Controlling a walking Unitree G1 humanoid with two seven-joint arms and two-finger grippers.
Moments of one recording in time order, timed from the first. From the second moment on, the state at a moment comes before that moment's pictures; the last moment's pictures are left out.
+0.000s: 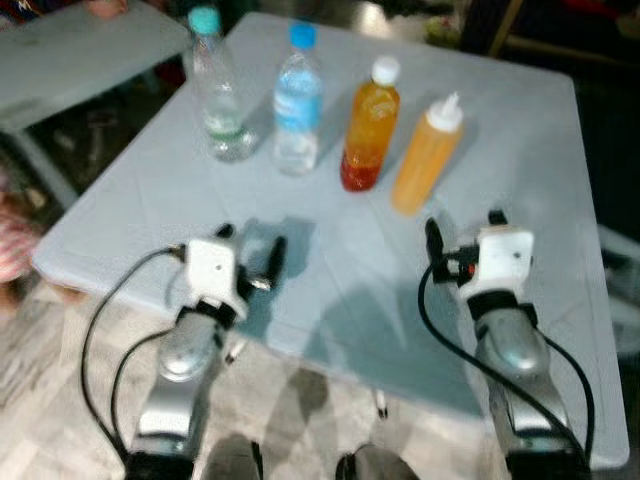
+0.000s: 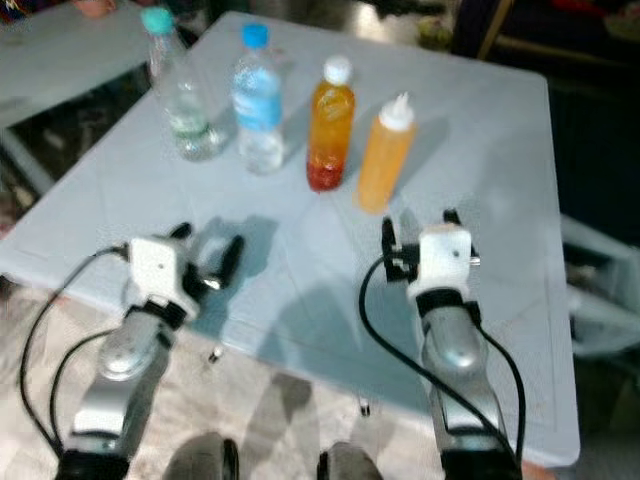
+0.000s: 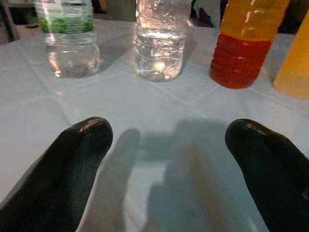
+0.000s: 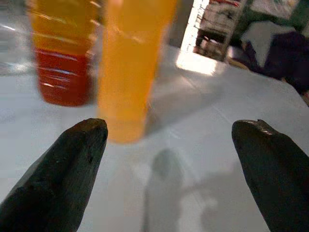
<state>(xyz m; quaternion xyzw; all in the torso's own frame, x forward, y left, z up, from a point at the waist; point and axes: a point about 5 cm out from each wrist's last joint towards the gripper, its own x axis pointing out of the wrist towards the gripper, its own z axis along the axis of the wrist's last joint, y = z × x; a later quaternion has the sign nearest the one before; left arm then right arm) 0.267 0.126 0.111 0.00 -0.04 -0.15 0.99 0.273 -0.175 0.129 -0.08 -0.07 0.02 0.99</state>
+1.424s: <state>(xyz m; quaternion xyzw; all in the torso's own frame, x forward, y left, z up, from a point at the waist) 0.247 0.153 0.126 0.07 -0.04 -0.15 0.99 0.346 -0.189 0.194 -0.12 -0.17 0.05 0.98</state>
